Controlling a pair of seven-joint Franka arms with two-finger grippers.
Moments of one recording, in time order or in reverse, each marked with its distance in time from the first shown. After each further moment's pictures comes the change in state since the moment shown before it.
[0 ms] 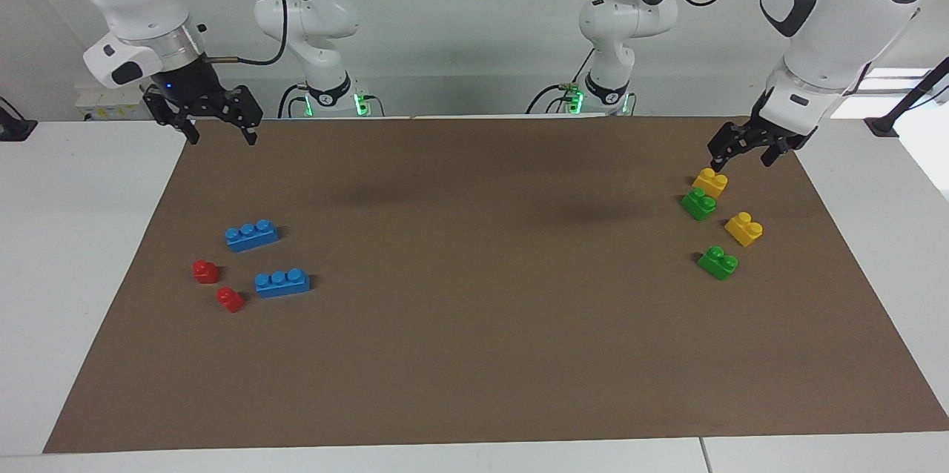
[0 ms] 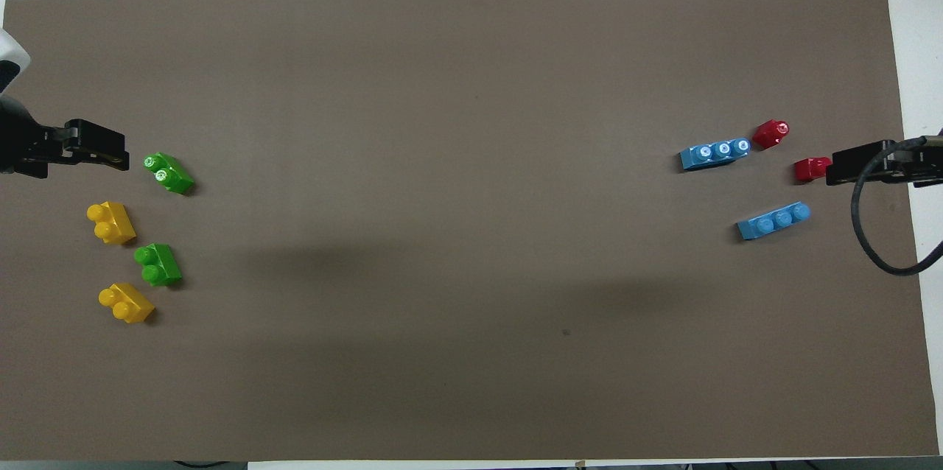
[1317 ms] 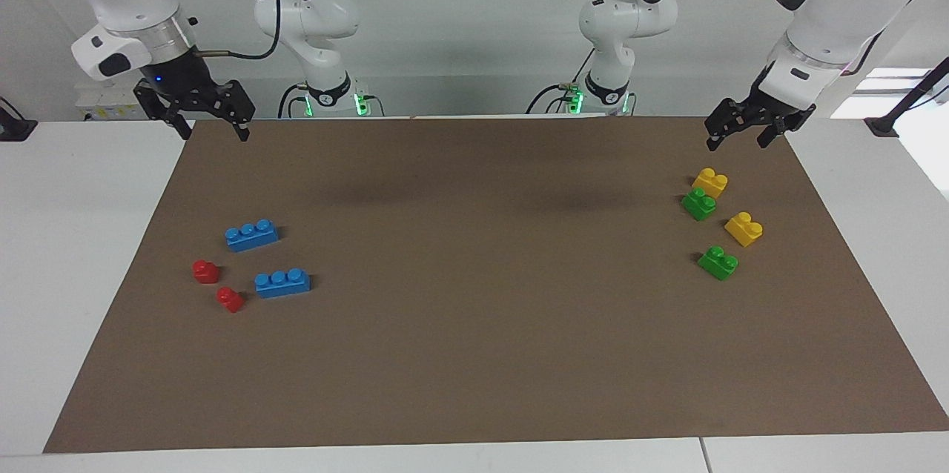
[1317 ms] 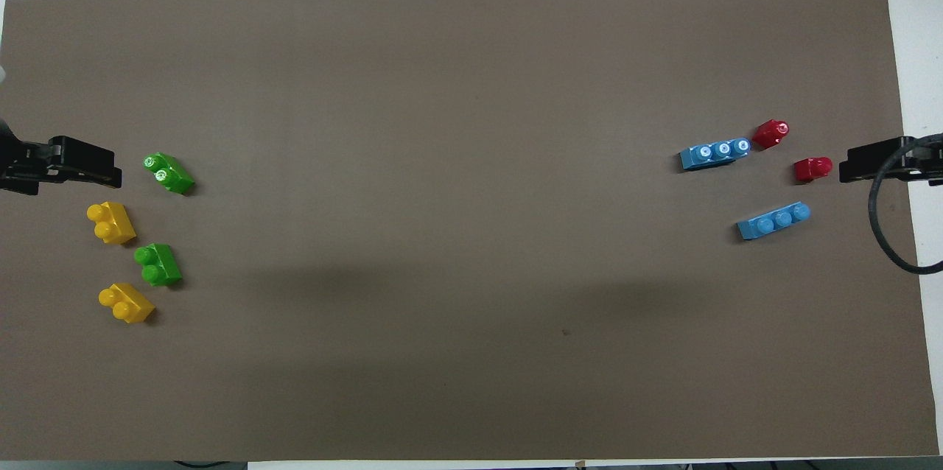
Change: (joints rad) left arm 0.000 -0.046 0.004 0.000 -0.040 -0.059 0.009; right arm -0.005 0.000 -0.006 0.021 0.000 -0.012 0.000
